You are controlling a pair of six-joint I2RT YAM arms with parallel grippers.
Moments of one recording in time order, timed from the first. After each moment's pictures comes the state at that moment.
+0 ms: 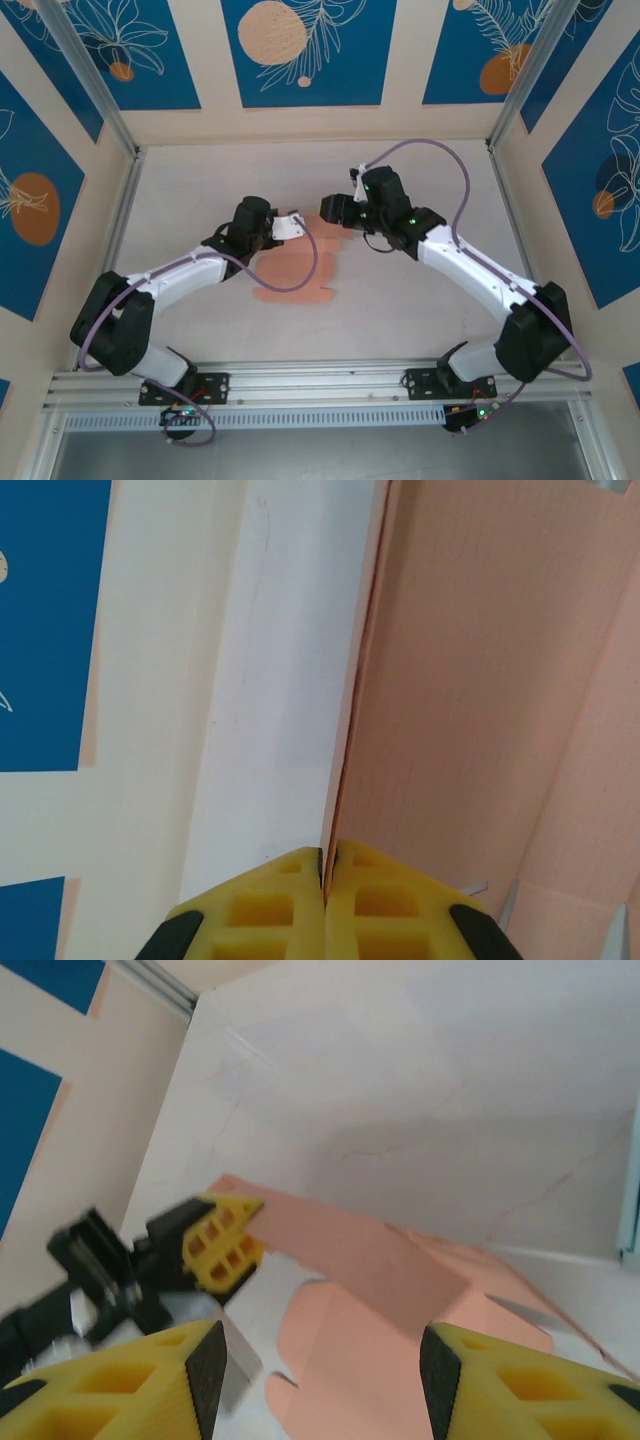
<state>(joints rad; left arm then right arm) -0.59 1.48 0.86 0.06 -0.20 1.02 0.60 1.42 1.18 -0.37 -0.16 0.66</state>
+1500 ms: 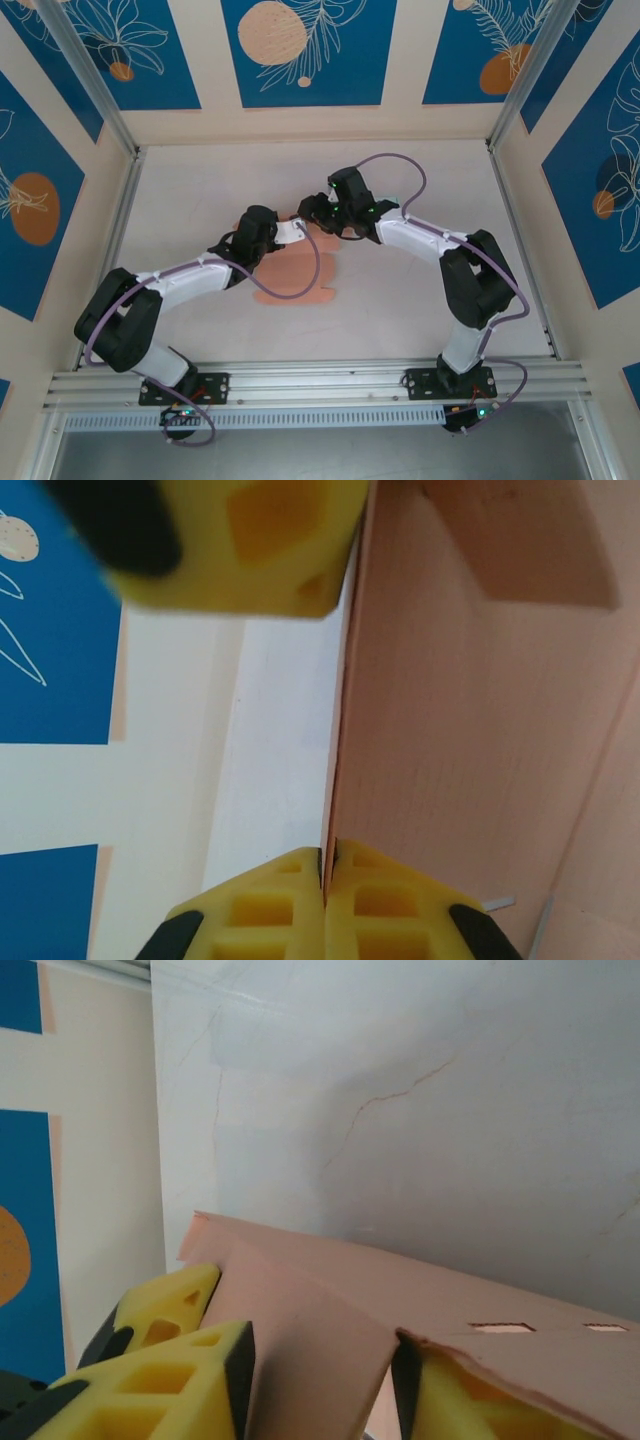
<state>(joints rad) -0.62 1.50 0.79 0.20 -0.31 1.03 0.61 1.76 1.23 -0.15 -0.32 0.99</state>
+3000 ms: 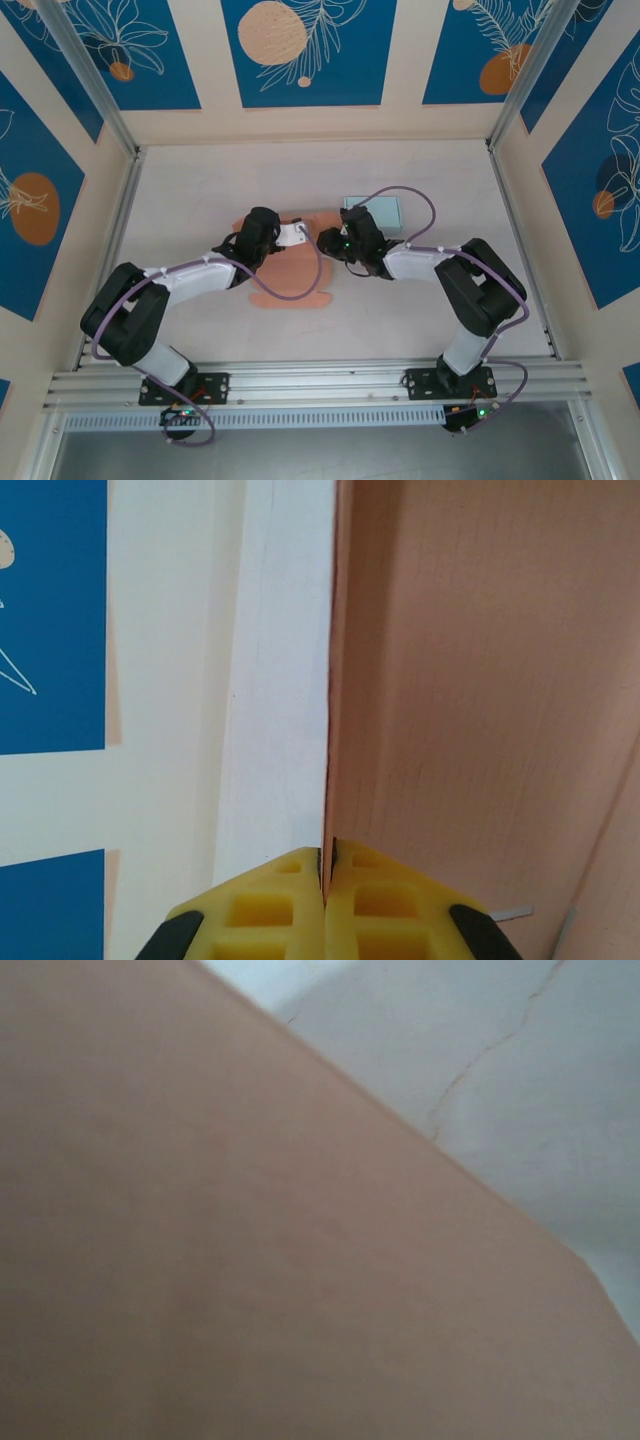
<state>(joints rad) -0.63 1.54 0.79 0.21 -0.34 1.08 0.64 1.71 0.84 0.21 -0.19 0.90</state>
